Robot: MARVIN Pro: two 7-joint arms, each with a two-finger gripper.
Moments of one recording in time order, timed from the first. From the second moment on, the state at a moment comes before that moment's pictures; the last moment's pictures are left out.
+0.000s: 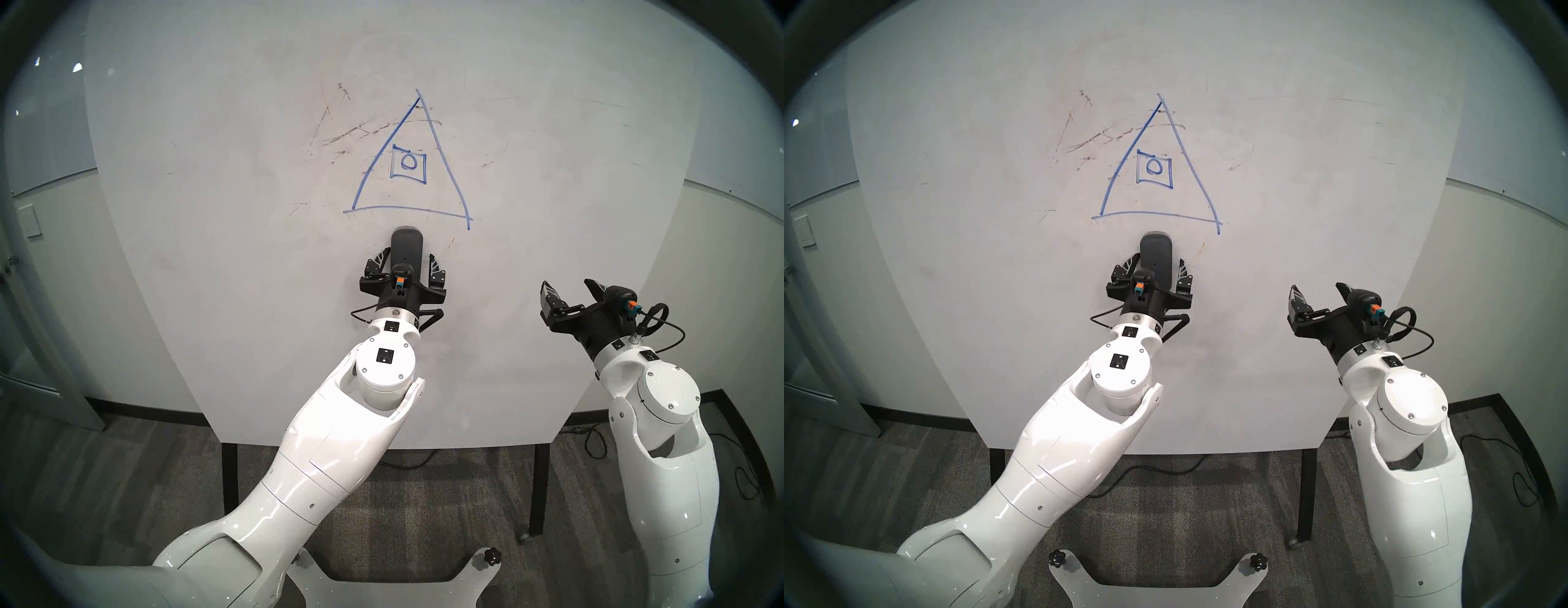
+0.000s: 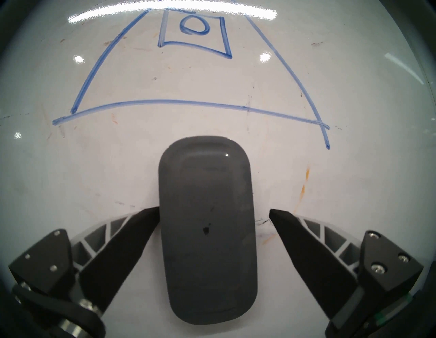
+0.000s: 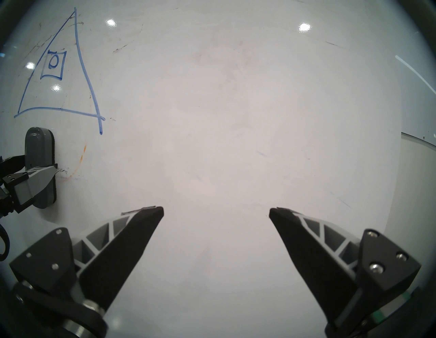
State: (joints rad) left arm 1.21 -1.53 -1.00 -1.55 -0.06 0.03 0.41; right arm -1.71 -1.20 1.75 -2.10 0.31 0.29 0.04
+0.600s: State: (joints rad) left arm 1.19 -1.56 -0.99 -1.51 -0.01 0.03 0.47; right arm -1.71 -1.20 1.75 -2.10 0.31 0.29 0.04
